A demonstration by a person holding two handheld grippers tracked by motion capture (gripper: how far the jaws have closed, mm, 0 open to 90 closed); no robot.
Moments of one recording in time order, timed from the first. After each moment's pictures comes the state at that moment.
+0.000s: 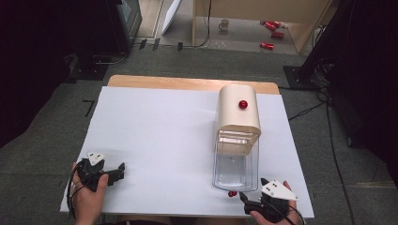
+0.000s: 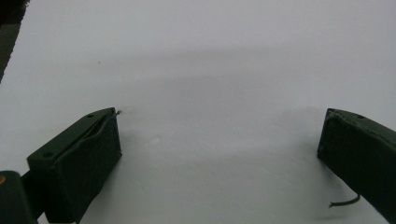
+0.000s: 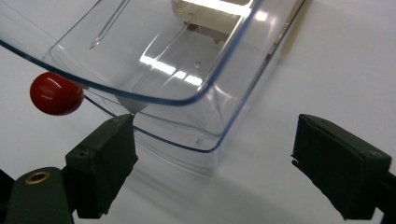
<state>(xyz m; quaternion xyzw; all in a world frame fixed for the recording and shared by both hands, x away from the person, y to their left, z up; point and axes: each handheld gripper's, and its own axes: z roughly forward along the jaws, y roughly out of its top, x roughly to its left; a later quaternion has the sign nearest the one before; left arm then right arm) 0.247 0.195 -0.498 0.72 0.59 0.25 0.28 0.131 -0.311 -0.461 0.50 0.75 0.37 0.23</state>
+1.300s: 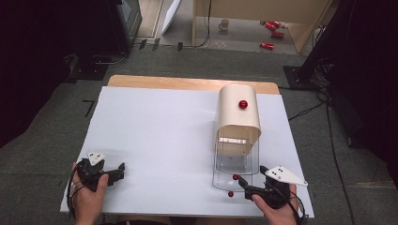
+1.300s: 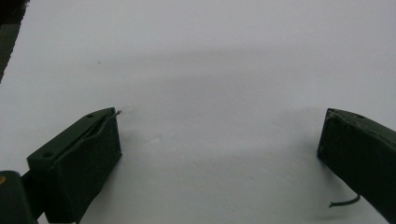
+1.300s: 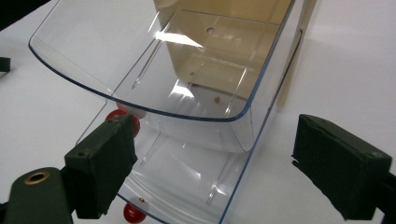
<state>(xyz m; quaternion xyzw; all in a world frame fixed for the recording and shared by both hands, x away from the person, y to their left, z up) 0.247 0.195 -0.498 0.72 0.59 0.25 0.28 0.157 -0.312 -0.427 0.53 0.70 0.43 0.20</state>
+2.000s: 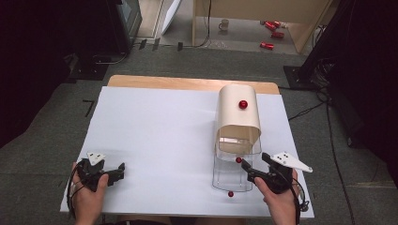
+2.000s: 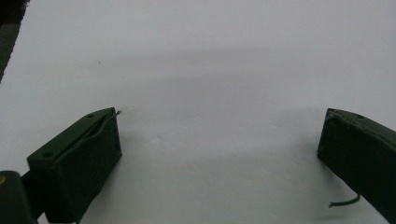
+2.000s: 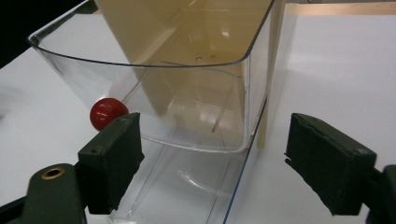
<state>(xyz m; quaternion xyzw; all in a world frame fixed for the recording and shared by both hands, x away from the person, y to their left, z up) 0.247 0.195 -0.498 0.72 0.59 0.25 0.28 0.187 -0.319 -0.411 0.56 0.66 0.45 0.21</state>
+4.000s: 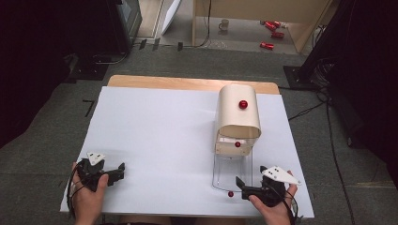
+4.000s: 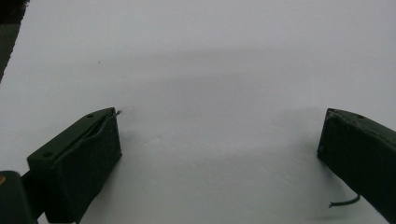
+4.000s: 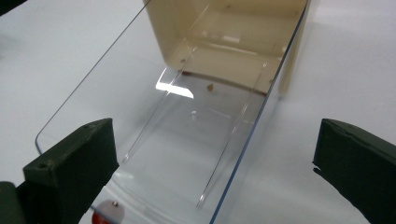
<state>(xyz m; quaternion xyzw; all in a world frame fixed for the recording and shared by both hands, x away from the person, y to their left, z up) 0.247 0.195 -0.498 0.72 0.59 0.25 0.28 0.165 -0.314 -0.458 0.54 0.70 0.43 0.20</state>
